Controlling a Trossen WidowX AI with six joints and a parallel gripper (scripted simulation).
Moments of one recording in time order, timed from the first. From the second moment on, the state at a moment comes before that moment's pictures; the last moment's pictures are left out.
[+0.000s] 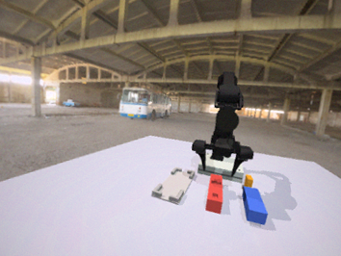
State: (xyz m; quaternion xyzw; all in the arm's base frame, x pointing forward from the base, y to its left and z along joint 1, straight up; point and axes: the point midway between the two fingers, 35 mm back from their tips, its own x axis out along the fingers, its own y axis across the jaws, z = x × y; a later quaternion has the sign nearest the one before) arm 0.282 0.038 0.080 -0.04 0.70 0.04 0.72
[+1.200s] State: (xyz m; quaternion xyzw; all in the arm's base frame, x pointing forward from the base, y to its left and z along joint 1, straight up) arm 0.284 0.039 0.015 -0.04 0.70 0.04 0.72
